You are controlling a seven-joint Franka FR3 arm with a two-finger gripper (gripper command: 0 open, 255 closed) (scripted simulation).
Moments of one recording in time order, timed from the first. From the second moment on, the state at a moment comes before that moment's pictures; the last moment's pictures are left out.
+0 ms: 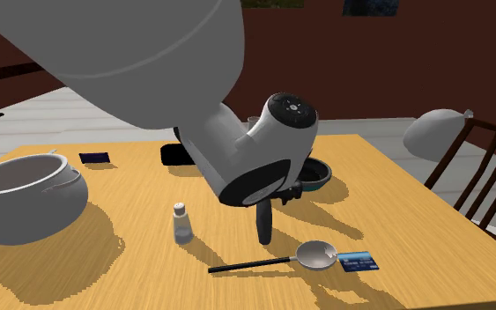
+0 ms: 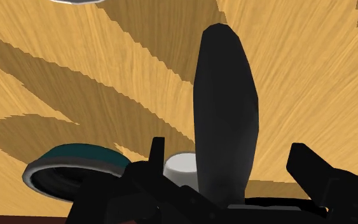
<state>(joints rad) -0.04 0.33 -0.24 -2.11 0.88 2.87 -1.06</state>
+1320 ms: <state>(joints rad) -0.03 0.32 -0.26 -2.11 0.85 2.86 -1.03</state>
